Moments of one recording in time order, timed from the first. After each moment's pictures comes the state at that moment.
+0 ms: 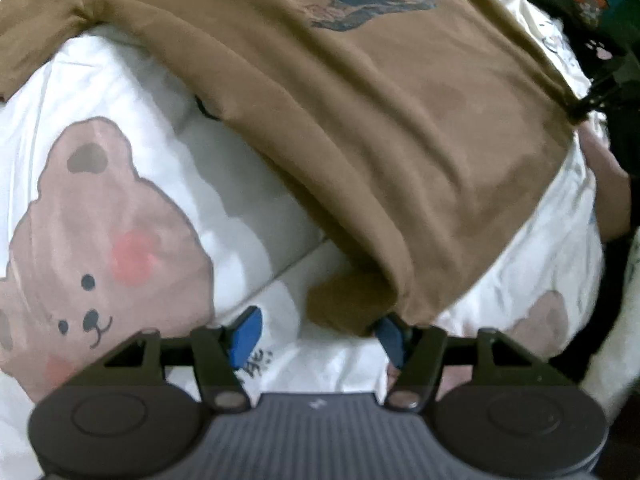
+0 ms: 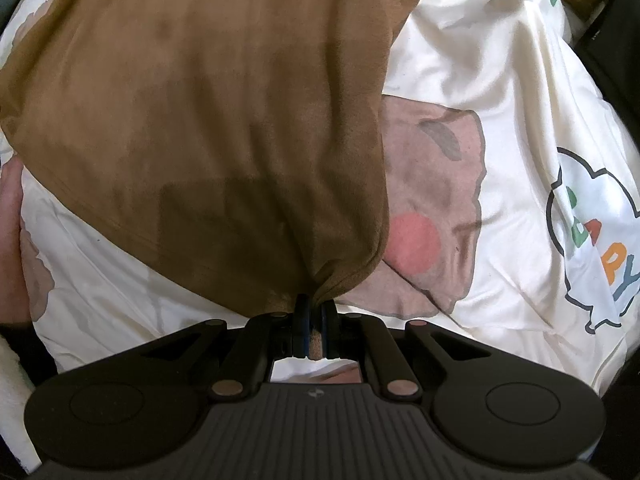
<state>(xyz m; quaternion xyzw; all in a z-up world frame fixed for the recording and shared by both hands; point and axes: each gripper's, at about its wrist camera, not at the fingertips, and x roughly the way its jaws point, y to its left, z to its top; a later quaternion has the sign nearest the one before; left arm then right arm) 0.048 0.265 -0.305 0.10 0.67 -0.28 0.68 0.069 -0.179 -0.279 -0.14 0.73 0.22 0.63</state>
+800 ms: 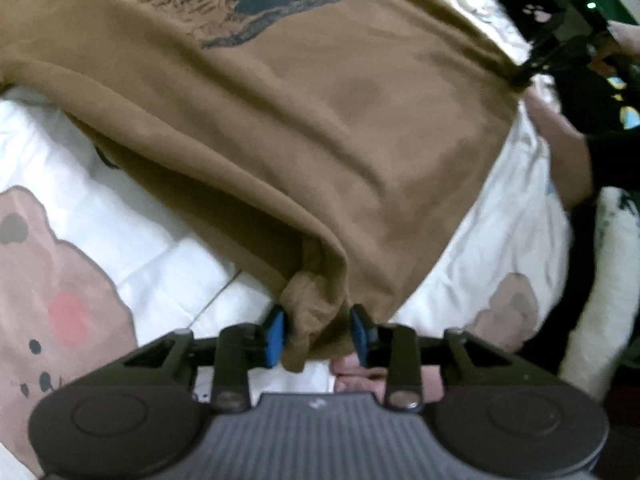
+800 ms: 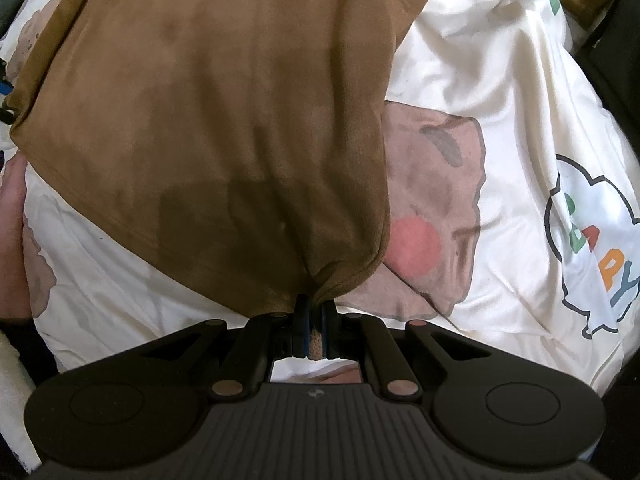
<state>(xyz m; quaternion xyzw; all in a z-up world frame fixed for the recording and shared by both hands) 0.038 0.230 -0.284 0.11 0.65 -0.36 0.66 0.089 -0.175 -0.253 -0.14 0.72 0.23 0.64</state>
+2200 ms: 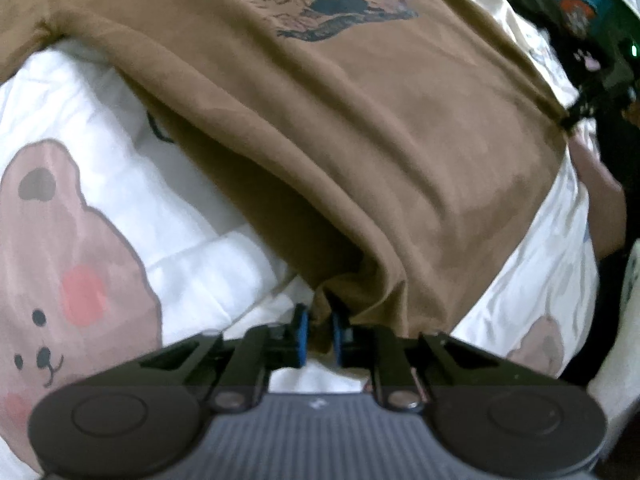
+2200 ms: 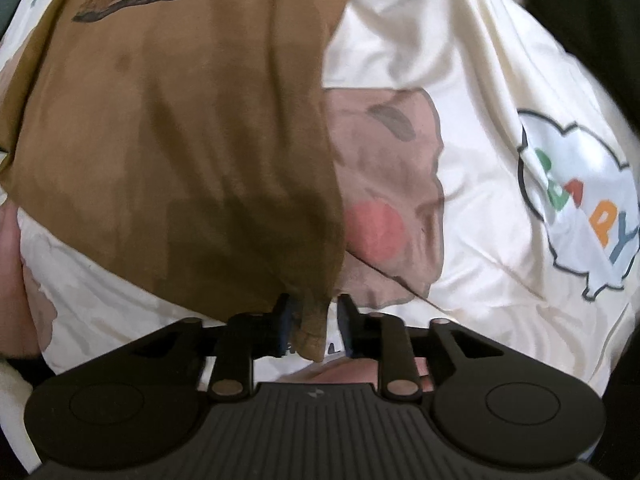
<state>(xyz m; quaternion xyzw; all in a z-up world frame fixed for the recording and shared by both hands) 0.062 0.261 -0.309 0.03 0.67 -0.29 0.69 0.135 -0.189 -0.232 -0.07 0.74 0.18 0.65</state>
